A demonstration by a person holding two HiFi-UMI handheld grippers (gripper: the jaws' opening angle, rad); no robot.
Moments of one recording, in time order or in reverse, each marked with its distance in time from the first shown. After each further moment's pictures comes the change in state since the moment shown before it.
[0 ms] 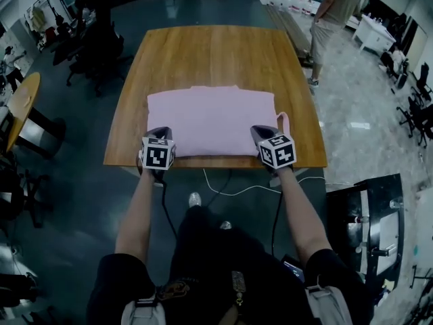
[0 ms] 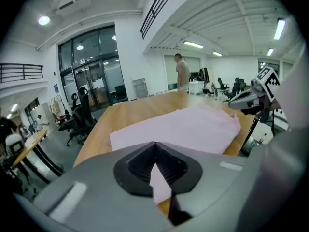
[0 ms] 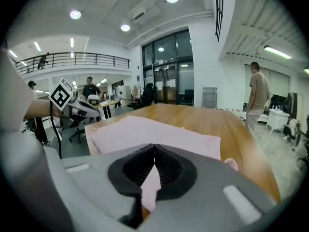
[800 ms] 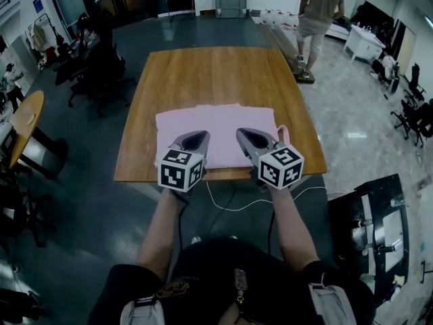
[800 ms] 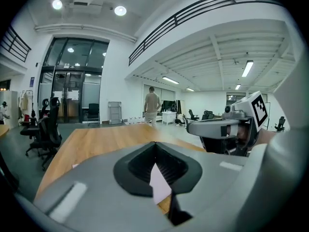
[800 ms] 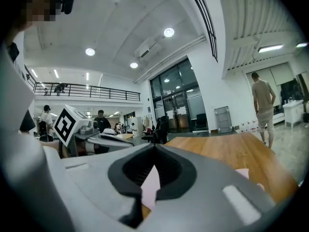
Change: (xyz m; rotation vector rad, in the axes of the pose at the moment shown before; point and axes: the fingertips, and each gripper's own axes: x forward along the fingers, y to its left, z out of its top) left arm -0.105 -0.082 0.117 -0.056 -0.345 -0.351; right arm -0.077 0.128 0.147 0.065 -0.386 0.162
